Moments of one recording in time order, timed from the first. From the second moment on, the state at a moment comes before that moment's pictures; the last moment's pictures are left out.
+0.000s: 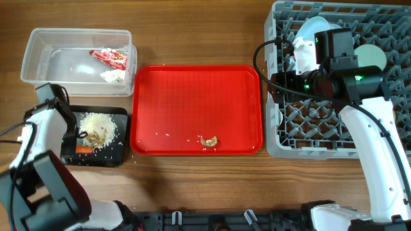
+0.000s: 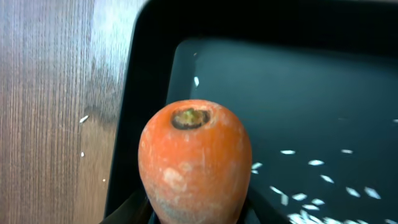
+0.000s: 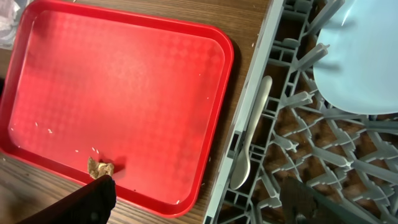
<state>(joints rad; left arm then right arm) 0.45 1.65 0.94 -0.80 -0.47 -1.17 0.14 1.42 1.40 -1.08 -0.22 -0.03</state>
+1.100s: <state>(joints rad) -0.22 1.55 1.09 -0.71 -0.01 -0.63 0.14 1.42 1.40 -1.09 -0.20 -0.01</state>
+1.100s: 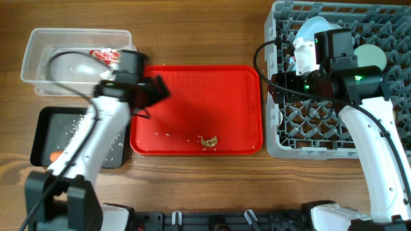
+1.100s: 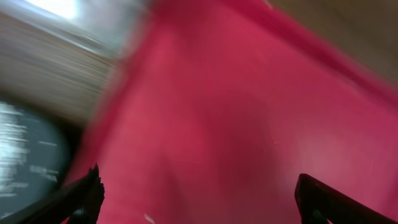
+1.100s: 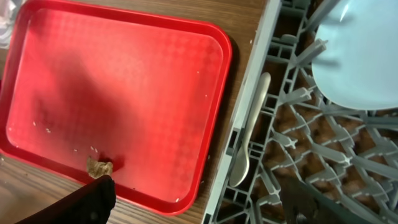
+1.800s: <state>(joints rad) -0.75 1.81 1.09 -0.77 0.07 -0.56 0.14 1.42 1.40 -1.11 -0.07 0.11</state>
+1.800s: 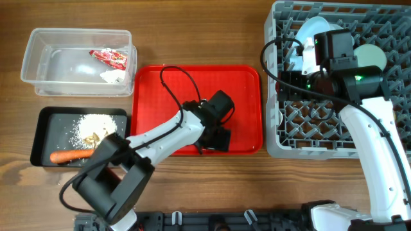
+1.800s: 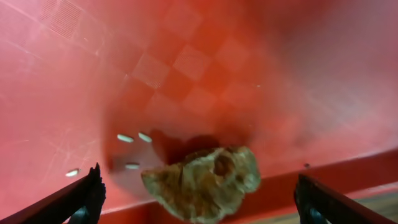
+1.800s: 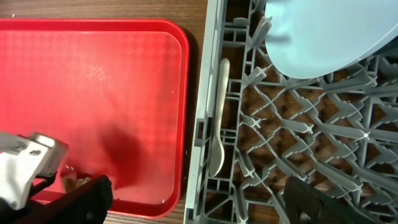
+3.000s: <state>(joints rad) 0.18 1.42 1.13 -0.92 -0.15 -0.56 0.14 1.42 1.40 -1.12 -0.07 0.11</state>
